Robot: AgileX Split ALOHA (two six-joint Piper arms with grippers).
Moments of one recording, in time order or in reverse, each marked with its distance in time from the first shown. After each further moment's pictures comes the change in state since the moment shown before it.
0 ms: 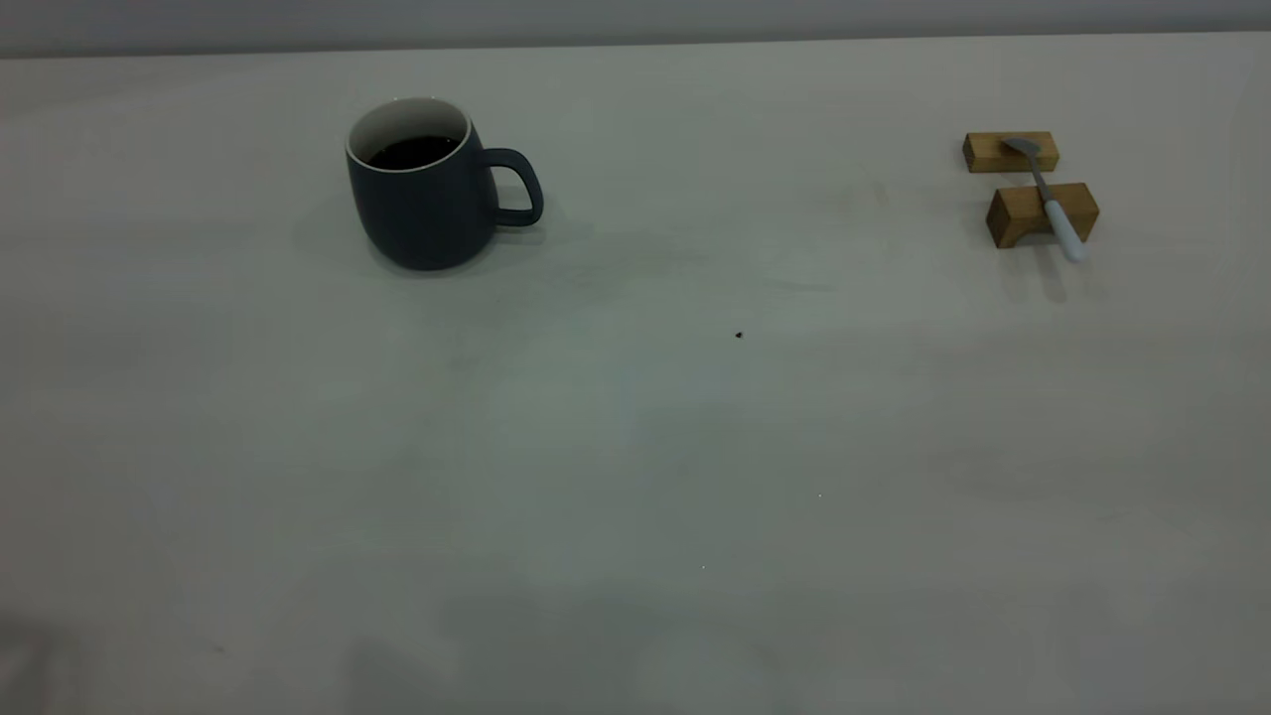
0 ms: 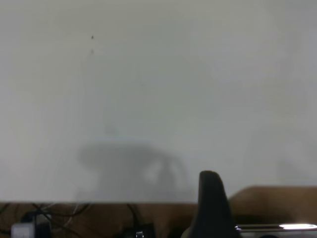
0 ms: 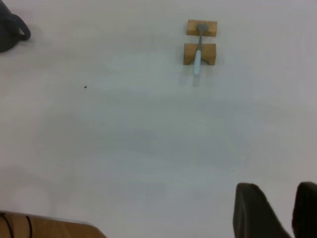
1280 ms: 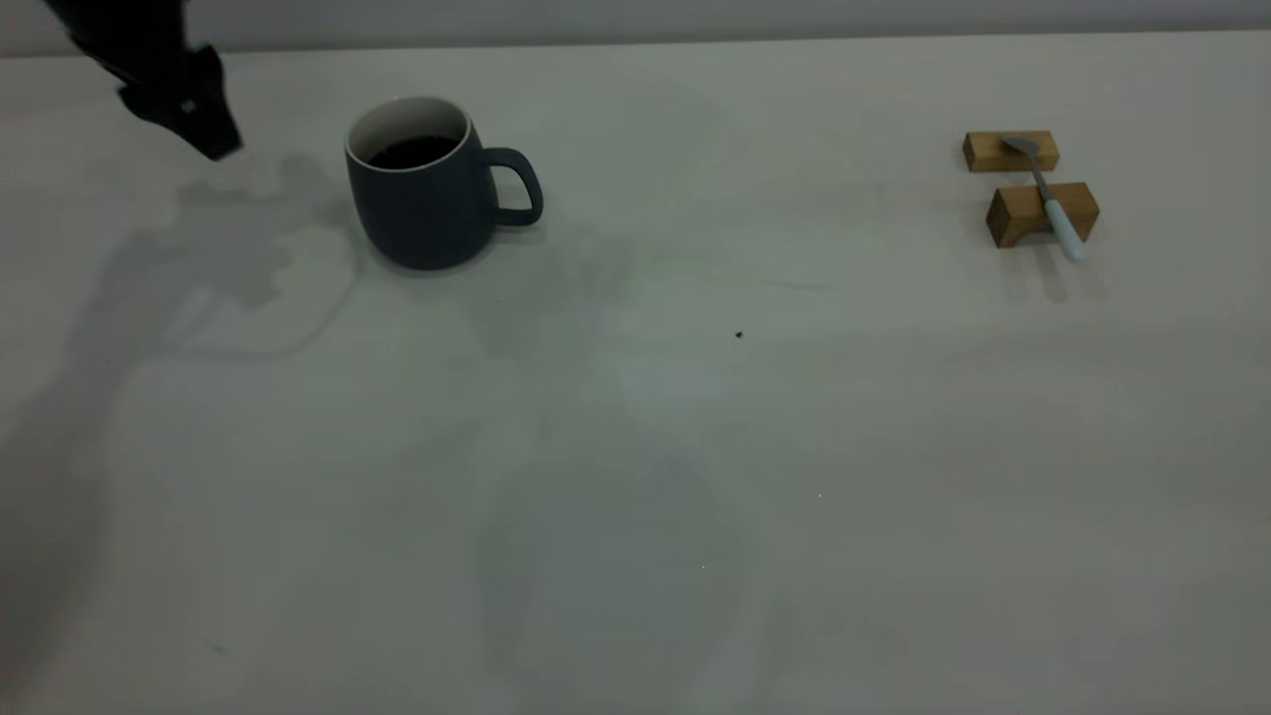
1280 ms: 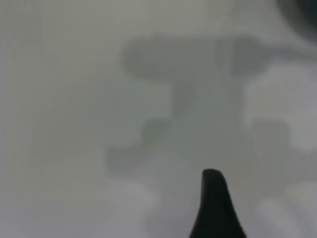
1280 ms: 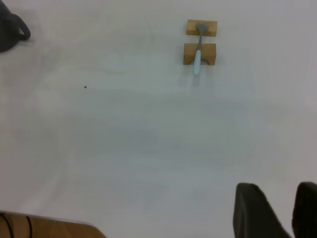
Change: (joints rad) left arm 0.002 1.565 -1.081 -0.144 -0.212 1.165; right arm 0.000 0.000 0.000 0.000 0.000 0.000
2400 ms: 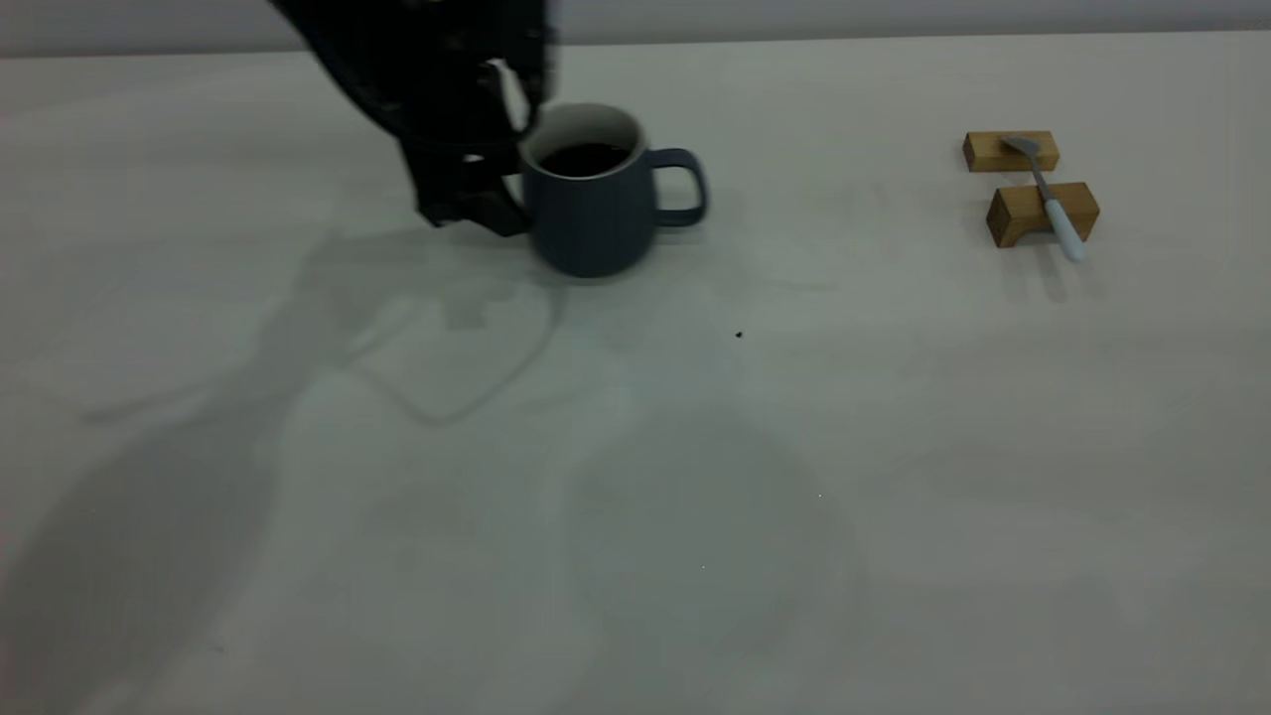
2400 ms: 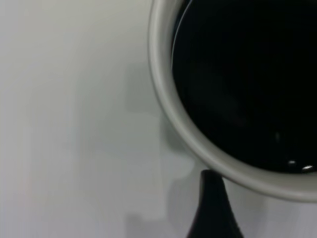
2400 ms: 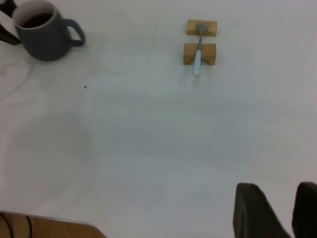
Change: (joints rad) left arm -0.284 0.168 -0.061 -0.377 -0.140 0.574; right arm 0.000 0.000 0.000 0.000 0.000 0.000
